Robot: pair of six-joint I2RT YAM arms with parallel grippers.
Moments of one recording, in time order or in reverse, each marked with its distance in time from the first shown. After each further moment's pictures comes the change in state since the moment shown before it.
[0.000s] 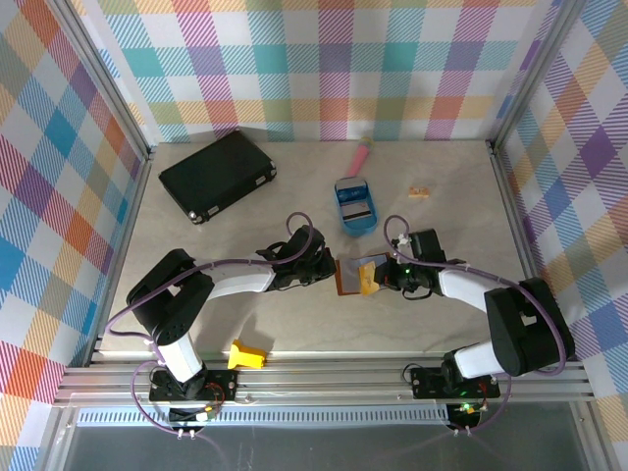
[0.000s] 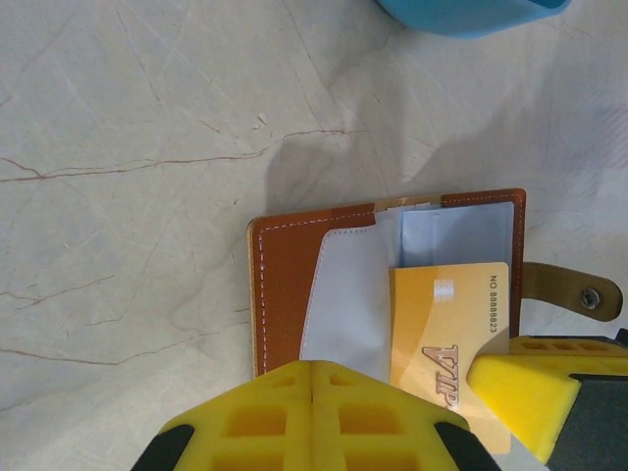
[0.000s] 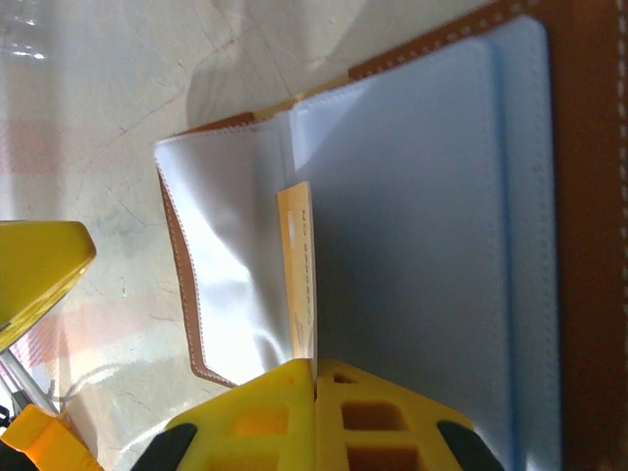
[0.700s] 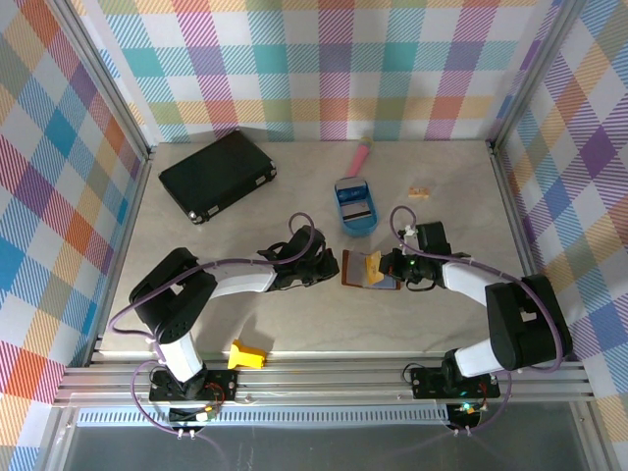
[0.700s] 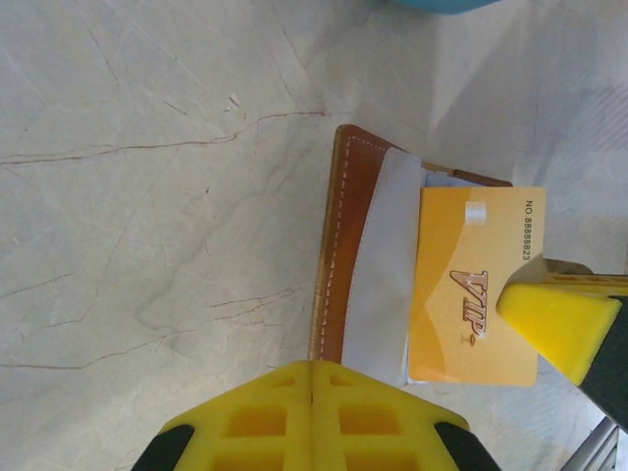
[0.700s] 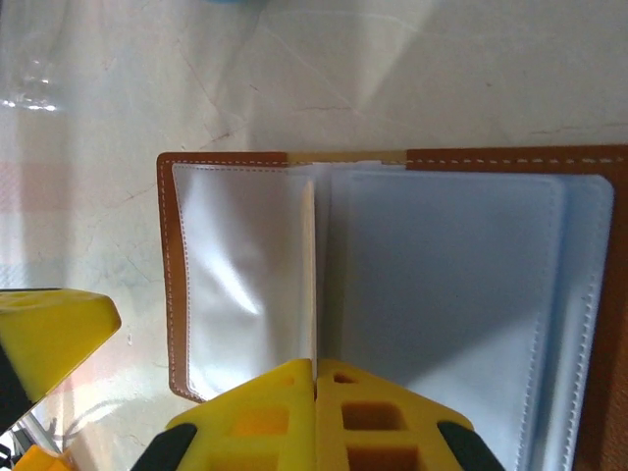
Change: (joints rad) left arm 0.000 0.026 0.000 0.038 0.049 0.006; right arm -0.055 0.026 0.028 0.026 -0.002 -0.006
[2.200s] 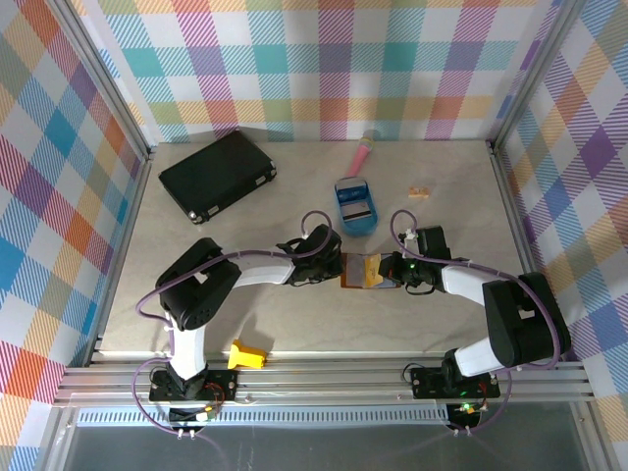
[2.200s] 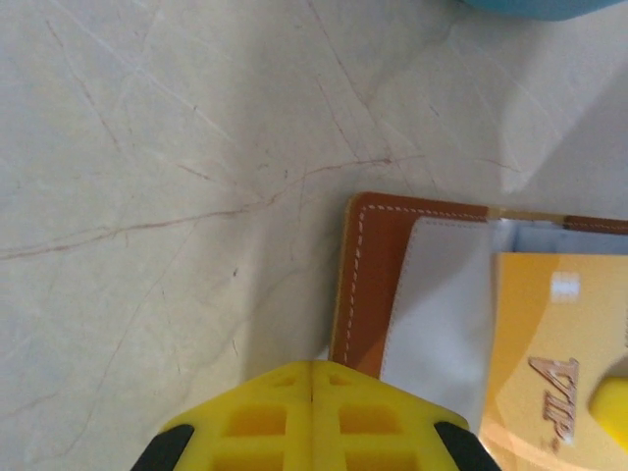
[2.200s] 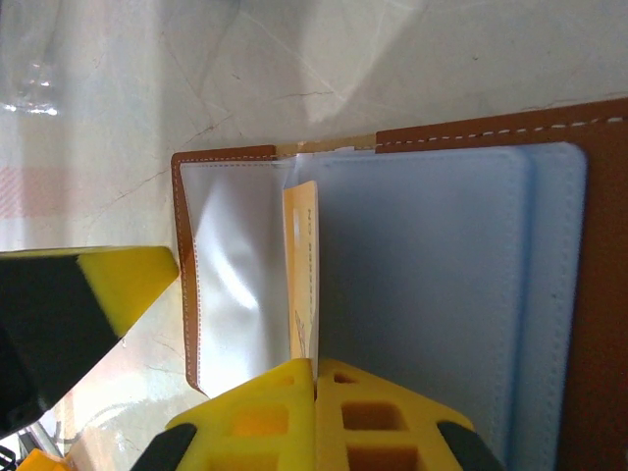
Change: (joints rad) left arm -0.028 0.134 0.142 -0.109 -0.120 0.047; right arm 0.000 0.016 -0.039 0.066 -0.011 0.019
